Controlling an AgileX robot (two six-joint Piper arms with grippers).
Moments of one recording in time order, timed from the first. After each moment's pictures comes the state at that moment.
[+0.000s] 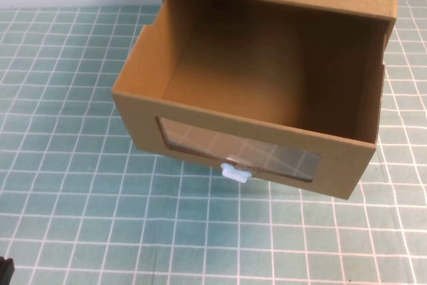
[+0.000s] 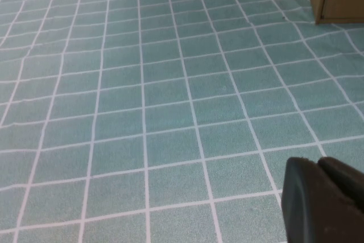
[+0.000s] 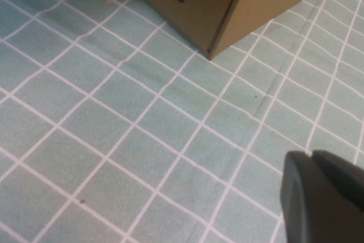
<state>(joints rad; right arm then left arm) 0.72 0.40 -0.24 -0.71 0.54 0.56 -0.16 -0.01 0.03 -0.03 0.38 0.13</state>
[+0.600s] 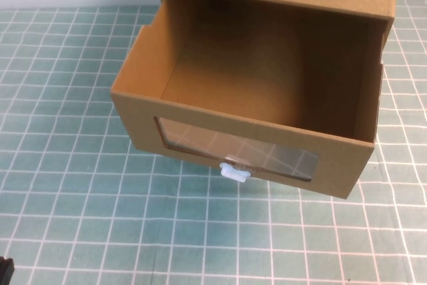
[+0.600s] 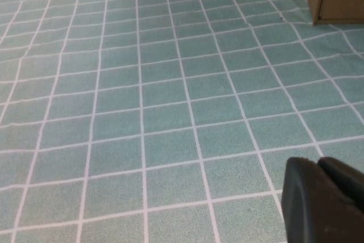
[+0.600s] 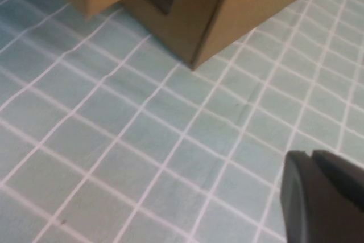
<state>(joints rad) 0.67 0.37 -0.24 -0.71 0.53 0.56 -0.16 -0.01 0.03 -0.03 0.38 0.13</state>
